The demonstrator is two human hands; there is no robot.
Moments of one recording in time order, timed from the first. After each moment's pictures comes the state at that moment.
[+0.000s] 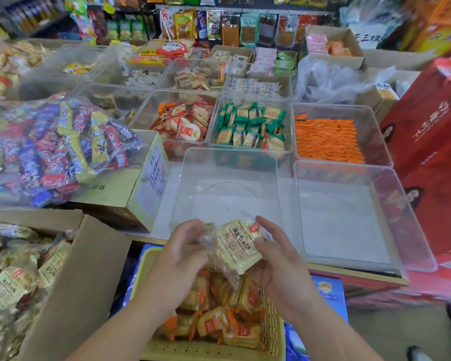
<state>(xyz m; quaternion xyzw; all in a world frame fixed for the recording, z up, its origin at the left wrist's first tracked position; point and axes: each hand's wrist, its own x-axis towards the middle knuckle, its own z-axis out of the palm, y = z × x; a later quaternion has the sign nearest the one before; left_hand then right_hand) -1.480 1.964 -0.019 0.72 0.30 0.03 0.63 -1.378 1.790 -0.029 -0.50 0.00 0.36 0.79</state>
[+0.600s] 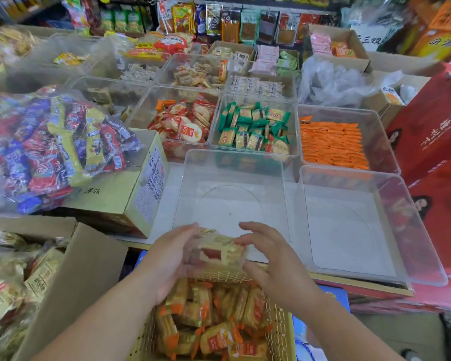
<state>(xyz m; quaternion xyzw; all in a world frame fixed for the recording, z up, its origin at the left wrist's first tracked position) -1.436 2.012 -0.039 0.52 0.41 -0.03 0.75 -1.343 1.804 -0.047 -0.83 -0.38 0.17 0.39</state>
